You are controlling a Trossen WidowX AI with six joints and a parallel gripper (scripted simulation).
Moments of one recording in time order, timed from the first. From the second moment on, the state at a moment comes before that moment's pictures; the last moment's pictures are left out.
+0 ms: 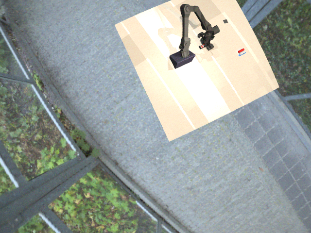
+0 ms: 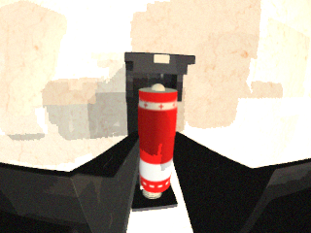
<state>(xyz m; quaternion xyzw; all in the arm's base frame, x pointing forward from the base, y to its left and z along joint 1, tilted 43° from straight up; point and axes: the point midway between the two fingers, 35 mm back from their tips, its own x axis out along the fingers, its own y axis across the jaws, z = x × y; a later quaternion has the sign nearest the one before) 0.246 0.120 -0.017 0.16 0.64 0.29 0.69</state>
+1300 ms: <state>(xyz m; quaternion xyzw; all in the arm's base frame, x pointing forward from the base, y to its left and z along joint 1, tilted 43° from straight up) 0.258 0.124 -0.015 0.15 0.65 0.29 0.68</state>
